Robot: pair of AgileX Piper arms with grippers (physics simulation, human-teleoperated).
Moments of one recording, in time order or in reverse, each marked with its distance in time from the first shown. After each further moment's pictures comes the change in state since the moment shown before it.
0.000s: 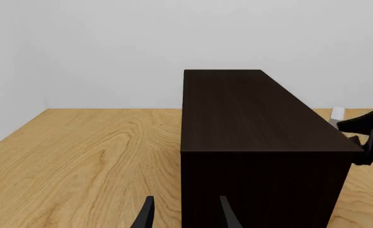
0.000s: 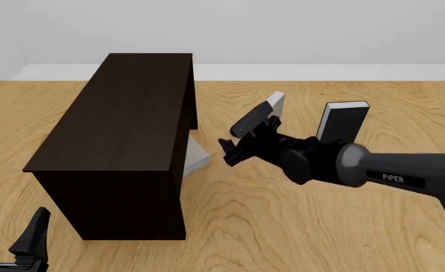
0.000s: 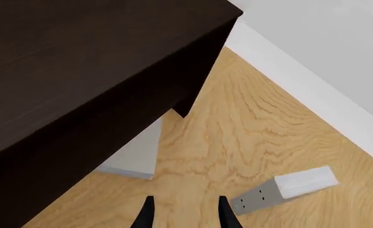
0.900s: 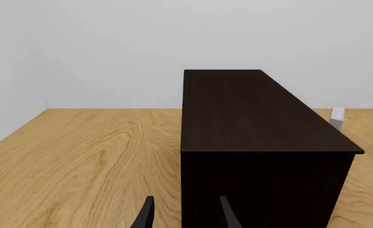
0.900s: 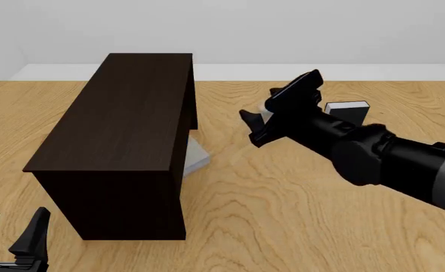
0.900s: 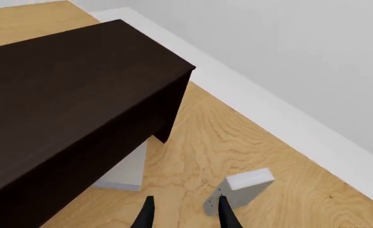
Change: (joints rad) left arm 0.000 0.000 0.000 0.000 0.000; right arm -0.026 -0.364 0.110 0.078 0.024
